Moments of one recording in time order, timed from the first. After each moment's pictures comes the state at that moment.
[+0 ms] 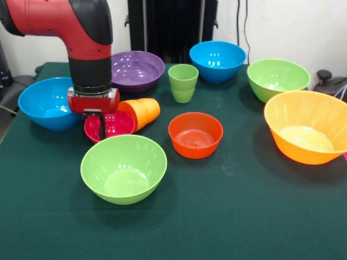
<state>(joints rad) -0.80 -0.43 0.30 1.65 -0.70 0.20 1.76</state>
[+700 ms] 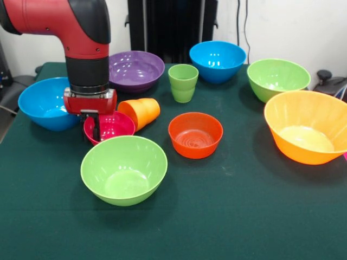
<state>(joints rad) -0.80 -0.43 0.30 1.64 -0.70 0.18 1.76</state>
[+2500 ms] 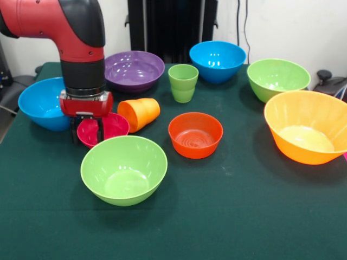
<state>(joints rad) -0.83 -0.43 0.30 1.66 -0.65 0.18 1.76</state>
